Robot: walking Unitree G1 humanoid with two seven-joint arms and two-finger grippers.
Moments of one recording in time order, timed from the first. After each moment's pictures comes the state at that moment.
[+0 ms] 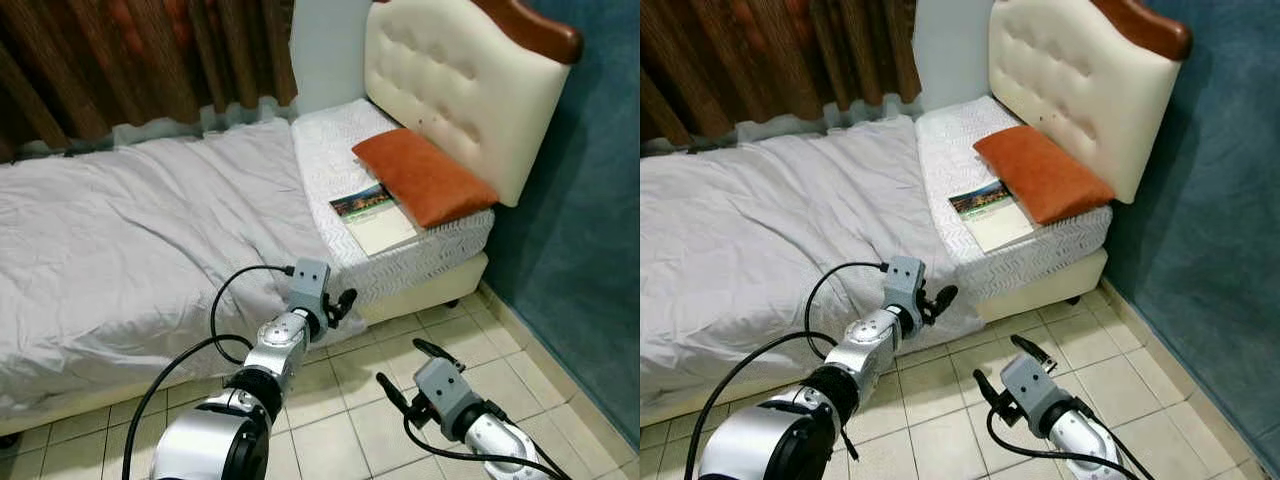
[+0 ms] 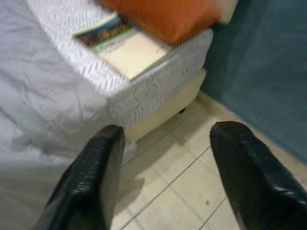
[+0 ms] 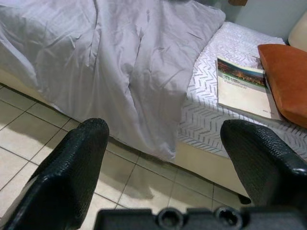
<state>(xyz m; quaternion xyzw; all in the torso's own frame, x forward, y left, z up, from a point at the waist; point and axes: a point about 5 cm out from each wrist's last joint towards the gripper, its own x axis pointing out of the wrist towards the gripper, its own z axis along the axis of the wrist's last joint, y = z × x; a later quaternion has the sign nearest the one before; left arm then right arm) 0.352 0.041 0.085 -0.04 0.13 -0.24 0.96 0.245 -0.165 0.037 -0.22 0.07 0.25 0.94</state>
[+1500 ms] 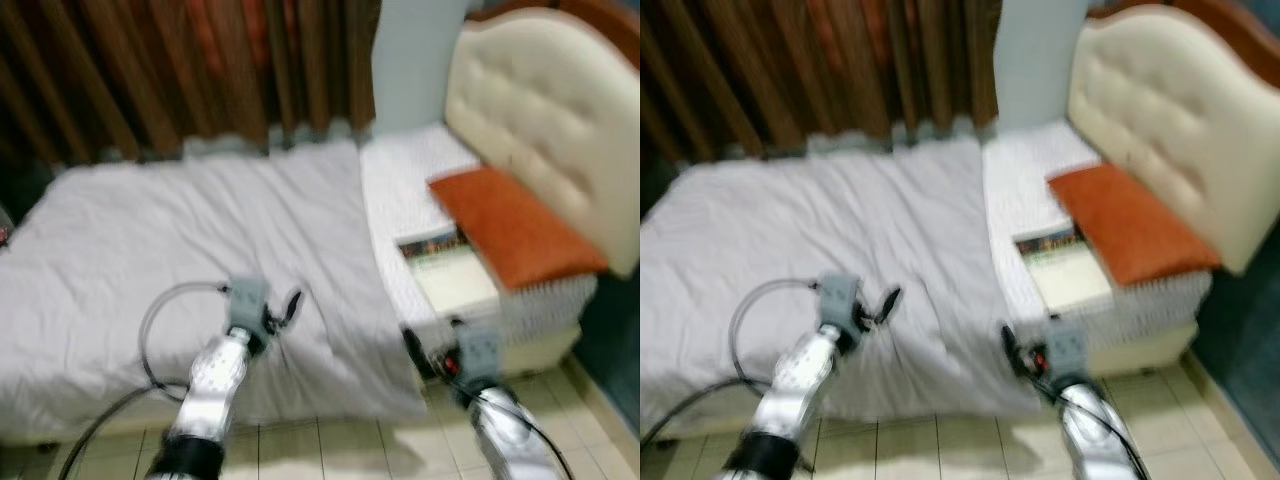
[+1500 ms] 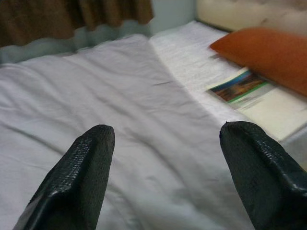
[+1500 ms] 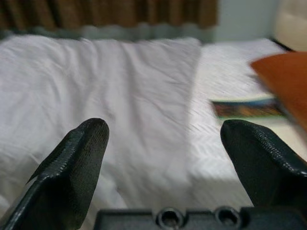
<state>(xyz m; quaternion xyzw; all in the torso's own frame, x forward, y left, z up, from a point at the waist) 0.322 0.128 0.075 0.01 0.05 -0.15 0.99 0.272 -0.171 0.057 -0.04 0.04 0.12 0.99</state>
